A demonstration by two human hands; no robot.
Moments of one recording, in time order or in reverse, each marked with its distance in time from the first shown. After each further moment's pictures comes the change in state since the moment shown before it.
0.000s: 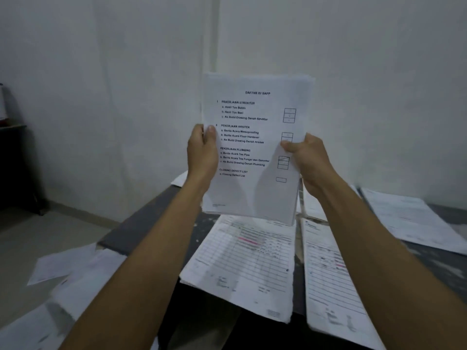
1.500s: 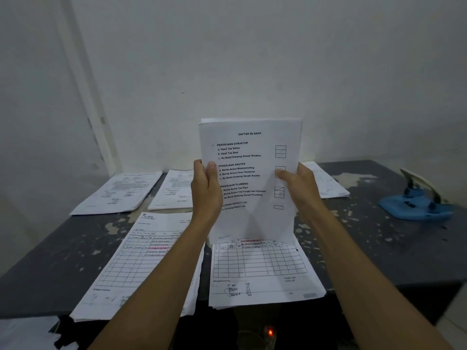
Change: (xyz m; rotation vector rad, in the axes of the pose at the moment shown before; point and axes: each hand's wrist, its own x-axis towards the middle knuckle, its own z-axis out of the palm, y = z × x) left_hand -0.161 0.014 0.184 -0.040 -0.327 0.017; right_hand -0.082 0.060 -0.217 -0.011 0.374 0.076
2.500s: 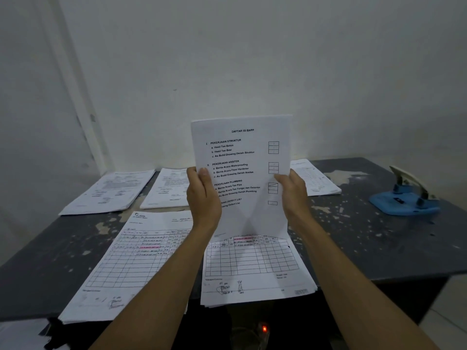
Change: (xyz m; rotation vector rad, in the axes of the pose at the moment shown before) left_hand -0.017 -0.015 0.015 0.057 0.153 0.068; right_hand -0.011 0.024 0.002 0.015 0.086 -0.029
